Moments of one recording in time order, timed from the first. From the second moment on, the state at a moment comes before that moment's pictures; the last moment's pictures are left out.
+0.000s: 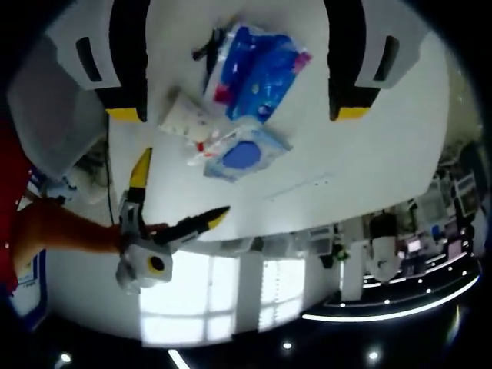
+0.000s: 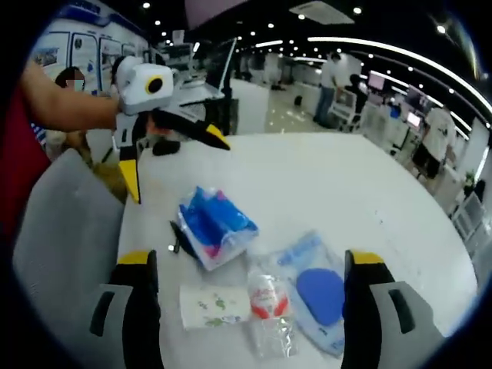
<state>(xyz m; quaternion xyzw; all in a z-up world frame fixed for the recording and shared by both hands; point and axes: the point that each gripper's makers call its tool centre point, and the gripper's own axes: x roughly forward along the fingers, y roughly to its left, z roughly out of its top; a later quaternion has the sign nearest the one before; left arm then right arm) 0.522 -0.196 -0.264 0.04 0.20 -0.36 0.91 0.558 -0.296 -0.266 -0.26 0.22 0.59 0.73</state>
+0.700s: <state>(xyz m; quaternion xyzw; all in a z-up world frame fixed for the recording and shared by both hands) 0.489 -0.159 -0.304 0.00 0.23 -0.32 0.92 0.520 -0.253 -0.297 -0.28 0.23 0.63 0.68</state>
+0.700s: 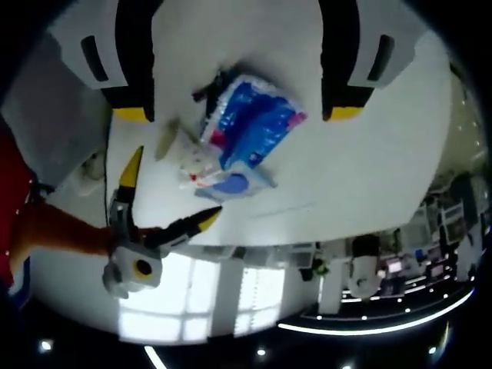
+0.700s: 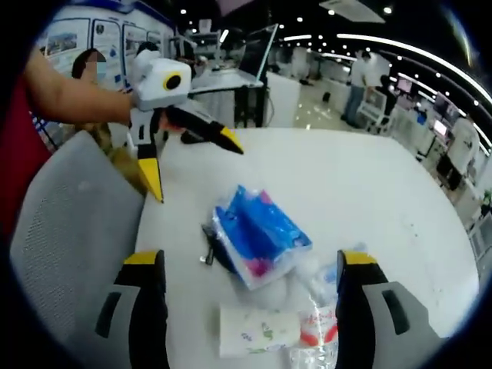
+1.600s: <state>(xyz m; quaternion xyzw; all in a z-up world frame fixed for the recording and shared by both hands) 0.510 -0.143 -0.351 -0.01 0.28 -0.29 0.92 0.552 -0.245 -0.333 -0.25 0.29 0.58 0.72</state>
